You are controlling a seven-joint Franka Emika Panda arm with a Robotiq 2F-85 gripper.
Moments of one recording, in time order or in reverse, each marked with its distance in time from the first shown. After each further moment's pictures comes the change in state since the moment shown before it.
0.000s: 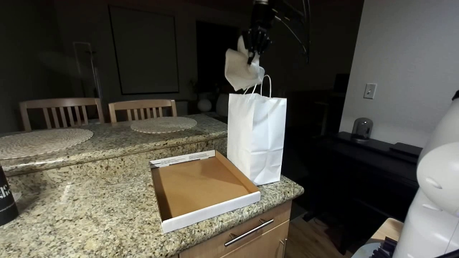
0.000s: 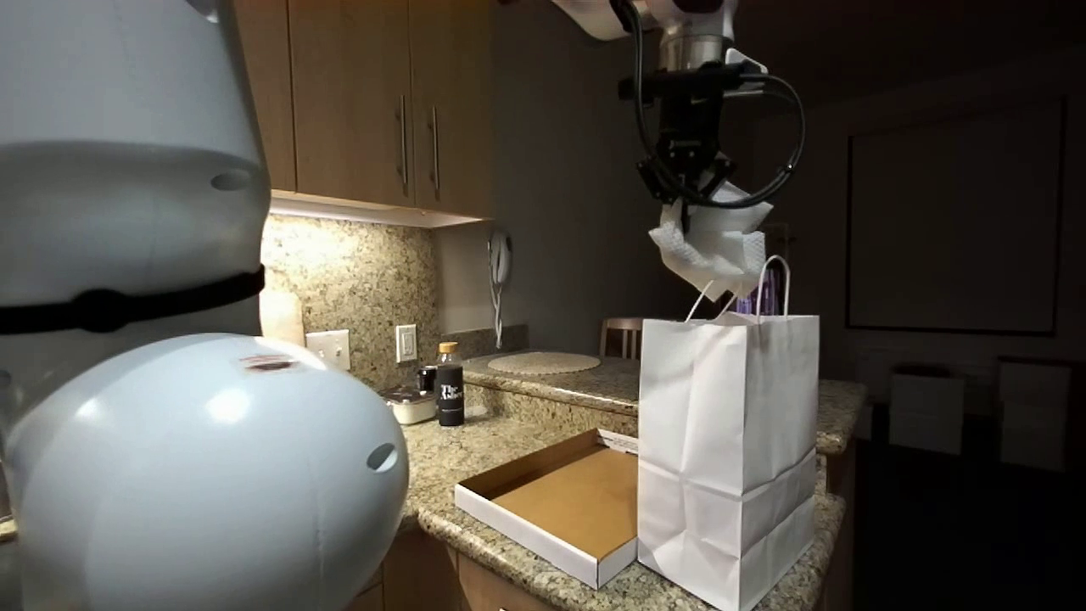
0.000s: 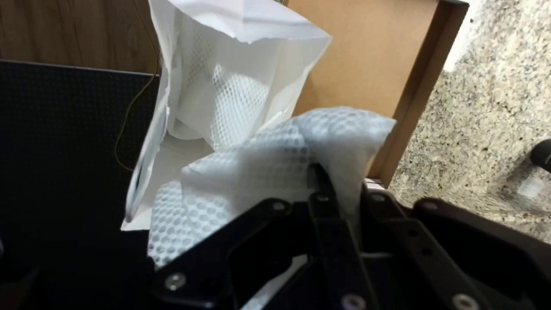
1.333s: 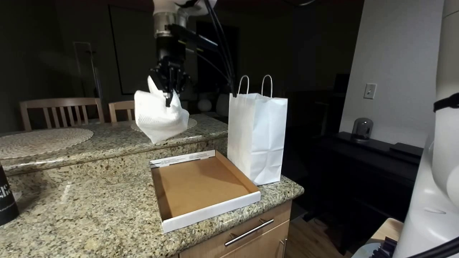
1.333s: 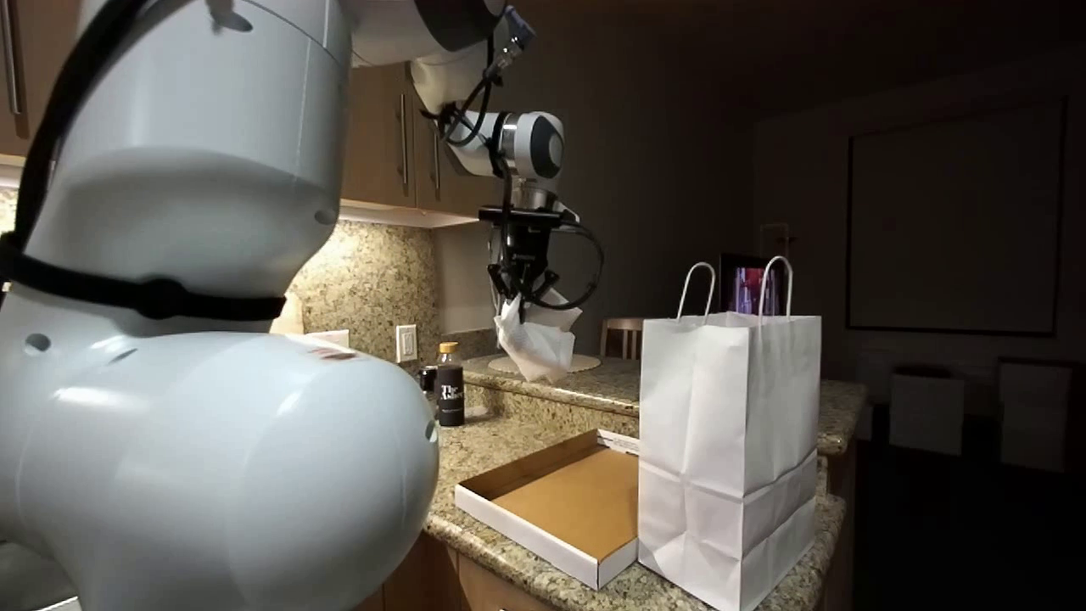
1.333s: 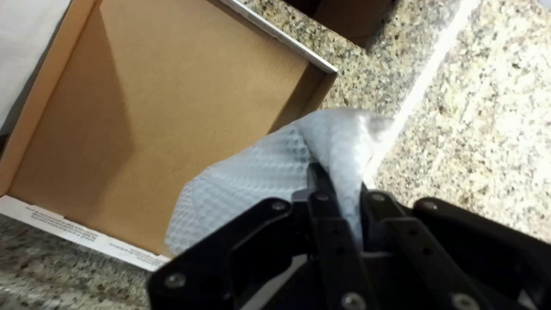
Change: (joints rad) arm 0.246 0.285 0.297 0.085 -0.036 0.025 0.196
